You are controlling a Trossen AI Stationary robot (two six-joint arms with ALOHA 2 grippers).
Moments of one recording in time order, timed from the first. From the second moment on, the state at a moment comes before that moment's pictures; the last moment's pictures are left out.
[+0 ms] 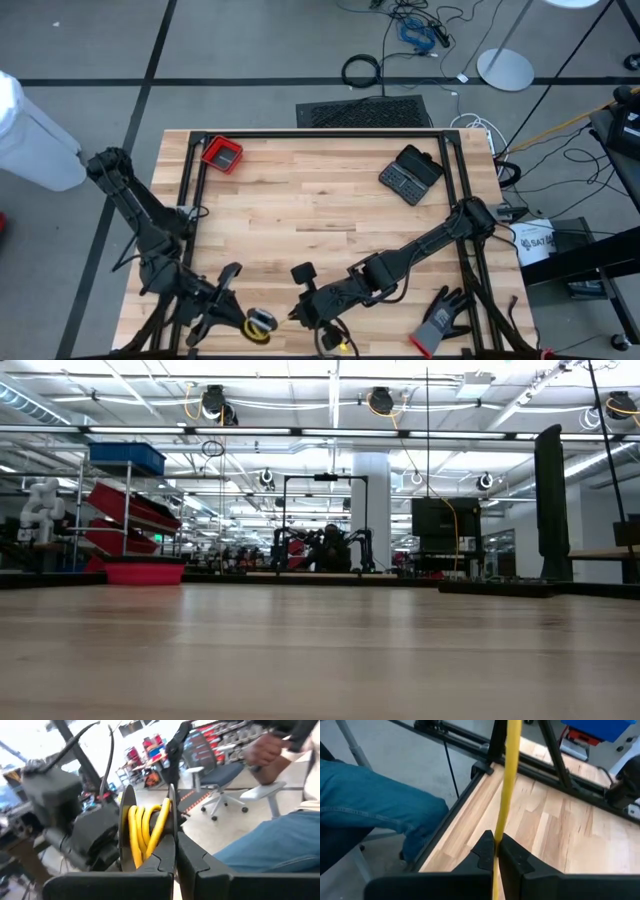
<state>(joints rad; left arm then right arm) -0.92 1.18 0.86 0.35 -0.34 0.47 0.50 2.04 1.92 -0.45 0.13 -0.06</state>
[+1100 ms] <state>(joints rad) -0.86 1.30 0.86 0.53 -0.15 0.58 0.47 2.08 1.91 -0.38 0.09 -0.14</state>
